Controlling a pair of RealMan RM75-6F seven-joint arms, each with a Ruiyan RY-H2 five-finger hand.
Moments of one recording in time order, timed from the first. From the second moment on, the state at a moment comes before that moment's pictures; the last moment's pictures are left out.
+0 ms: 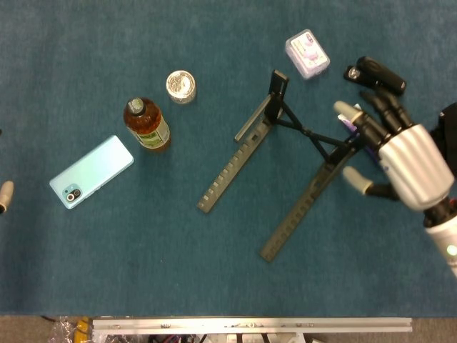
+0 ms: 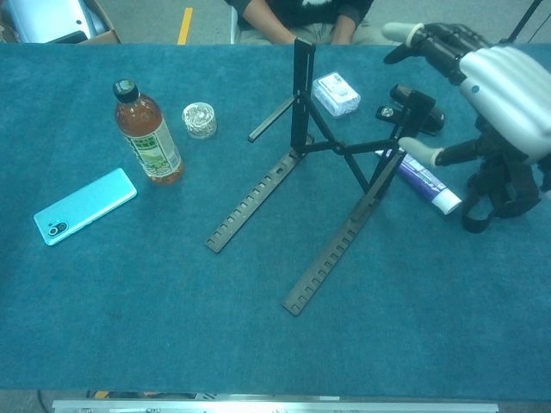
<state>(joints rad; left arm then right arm) -0.08 -1.11 -0.05 -1.79 1.46 1.52 0.25 0.38 -1.32 0.05 -1.82 -1.70 1.32 -0.16</state>
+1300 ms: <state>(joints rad) -0.05 -1.08 -0.05 -1.79 1.47 1.54 0.23 0.68 -1.61 0.18 -1.80 -1.34 0.88 0.14</state>
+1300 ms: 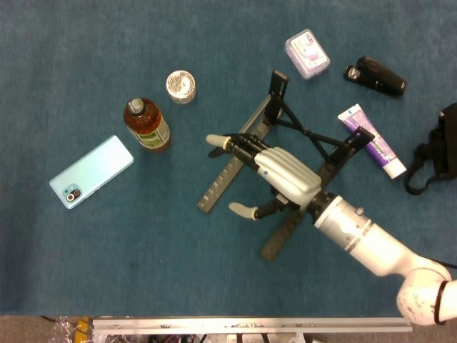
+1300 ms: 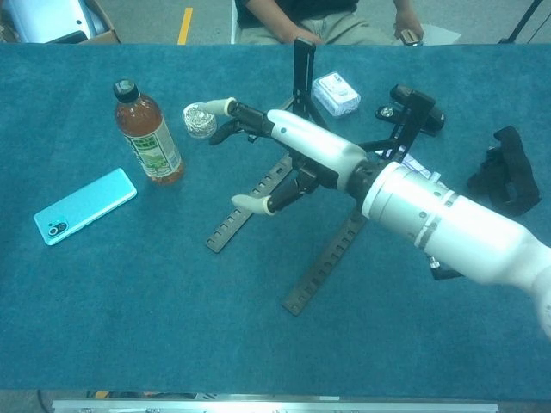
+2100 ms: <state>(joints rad) -0.05 -1.09 -0.05 -1.77 1.47 1.54 0.22 0.73 -1.69 0.22 -1.60 -1.21 0.85 0.17</state>
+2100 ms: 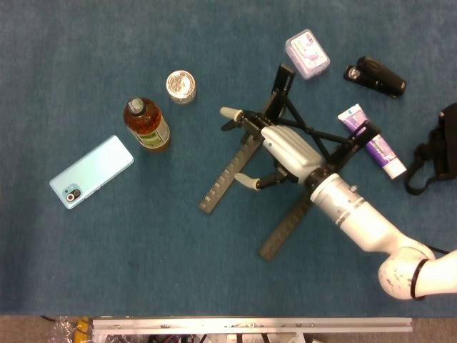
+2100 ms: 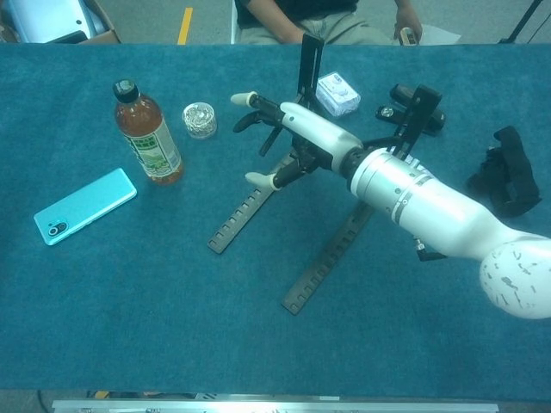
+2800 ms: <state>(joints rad) -0.06 -1.11 -0.06 -1.74 1.47 1.53 0.19 0.71 -1.68 0.21 -1.58 -1.10 0.87 0.08</state>
